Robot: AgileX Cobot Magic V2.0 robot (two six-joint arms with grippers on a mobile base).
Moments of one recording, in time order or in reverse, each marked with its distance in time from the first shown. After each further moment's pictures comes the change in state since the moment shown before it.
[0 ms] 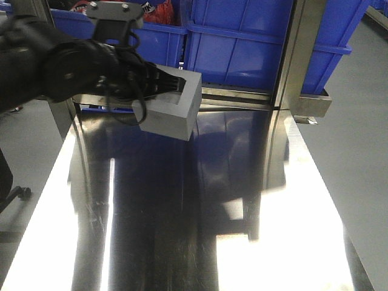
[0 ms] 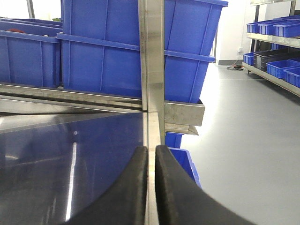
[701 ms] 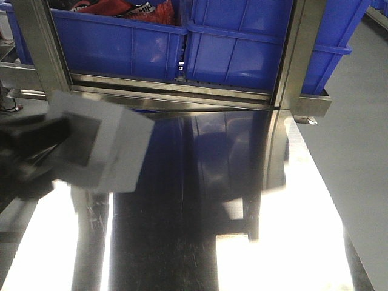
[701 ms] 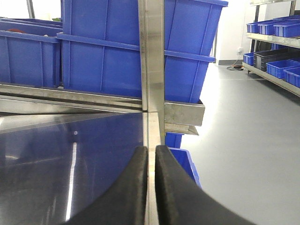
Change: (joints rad) left arm -0.007 -0.872 0.810 0.015 -0.378 -0.003; right arm 0.000 0.000 0.000 0.000 0.000 0.000
